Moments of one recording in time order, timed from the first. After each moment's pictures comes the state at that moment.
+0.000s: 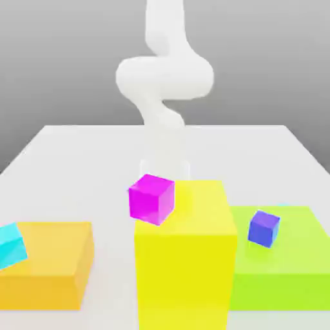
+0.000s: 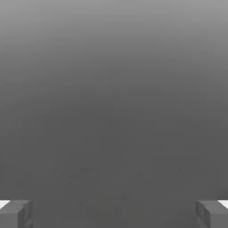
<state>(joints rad) 0.03 -0.73 0.05 -2.35 0.05 2.35 0.88</state>
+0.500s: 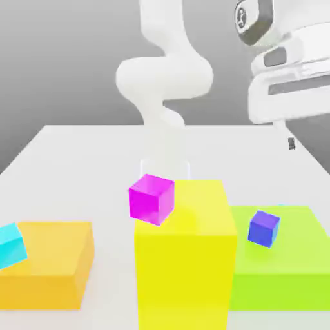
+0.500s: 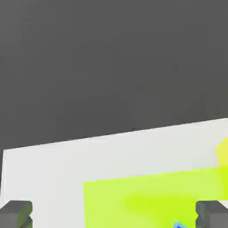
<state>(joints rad) 0.18 -0.31 0.46 -2.62 0.21 2.63 1.41</state>
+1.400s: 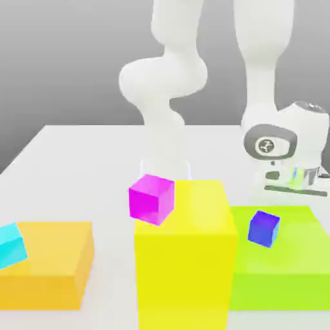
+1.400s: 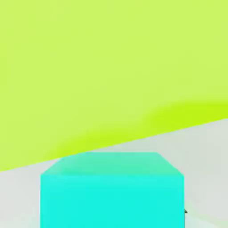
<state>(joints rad) 0.51 0.20 0.39 -2.78 -0.39 2.95 2.30</state>
